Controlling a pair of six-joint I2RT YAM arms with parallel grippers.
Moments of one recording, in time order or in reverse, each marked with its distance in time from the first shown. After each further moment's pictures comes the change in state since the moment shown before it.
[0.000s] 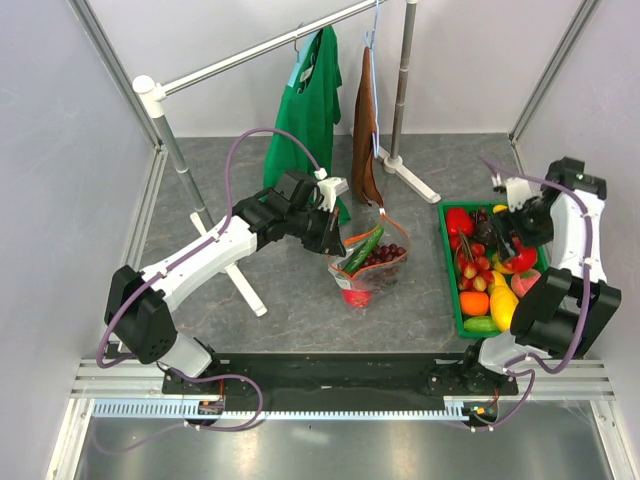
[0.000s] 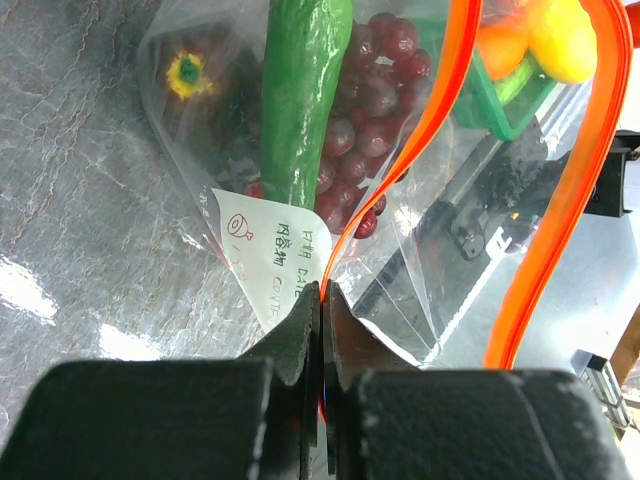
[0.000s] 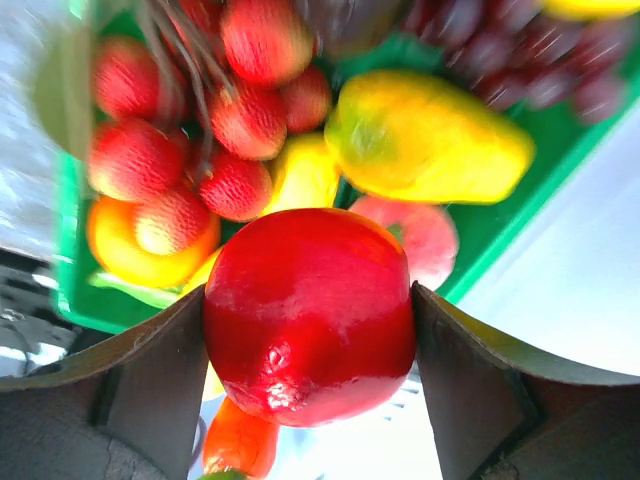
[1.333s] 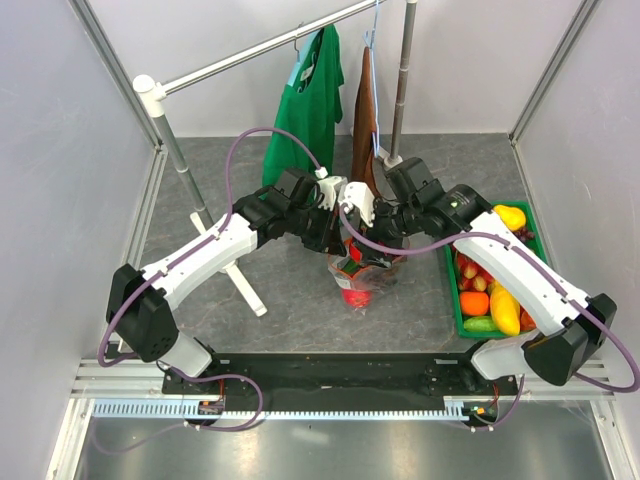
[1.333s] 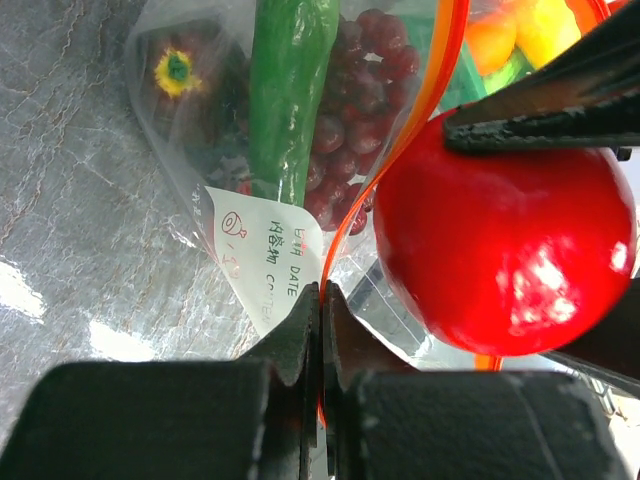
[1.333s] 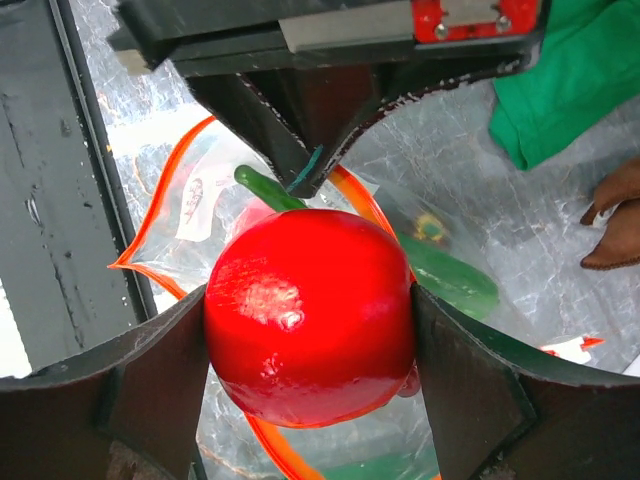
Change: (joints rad) left arm 0.006 0.011 0.023 -0.023 0.028 0.000; right arm 1.063 -0.138 0.118 0.258 -0.279 0.250
